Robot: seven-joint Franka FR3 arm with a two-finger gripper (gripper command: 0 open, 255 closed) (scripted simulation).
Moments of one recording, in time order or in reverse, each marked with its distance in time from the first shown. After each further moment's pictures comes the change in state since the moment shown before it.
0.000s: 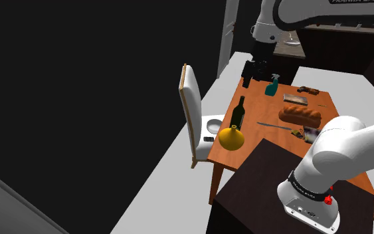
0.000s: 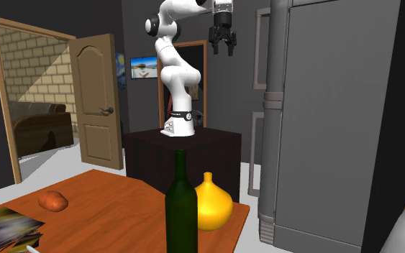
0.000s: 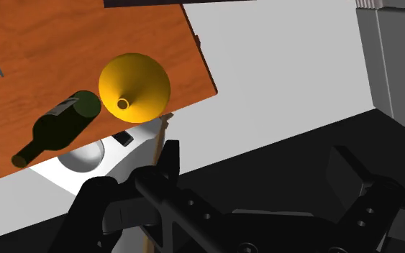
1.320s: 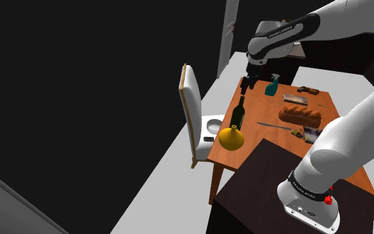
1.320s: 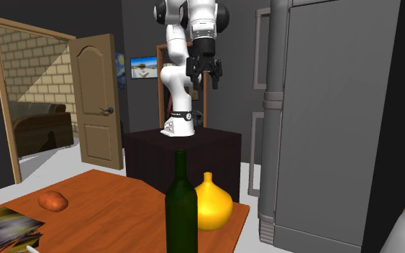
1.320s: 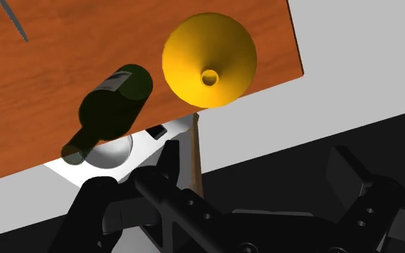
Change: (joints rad) arm -0.055 0.527 -0.369 0.061 -0.029 0.474 -0.449
